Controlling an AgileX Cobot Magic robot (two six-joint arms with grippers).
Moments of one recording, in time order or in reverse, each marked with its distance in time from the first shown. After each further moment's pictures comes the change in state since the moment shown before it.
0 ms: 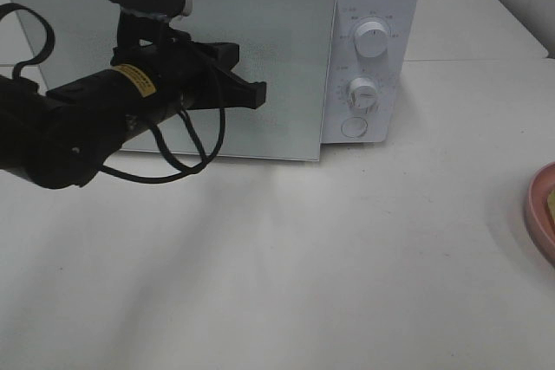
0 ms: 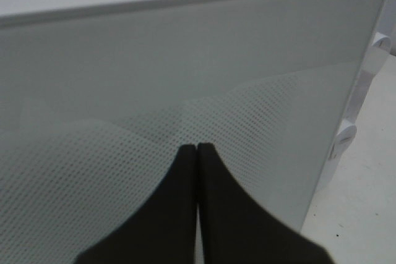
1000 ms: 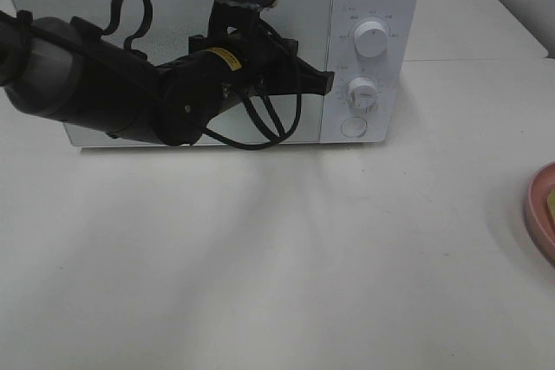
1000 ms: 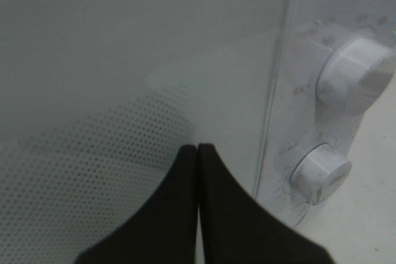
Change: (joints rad) left arm -0.063 0.199 -0.336 -0.183 0.179 0.175; right arm 0.000 0.000 0.000 0.000 0.000 0.000
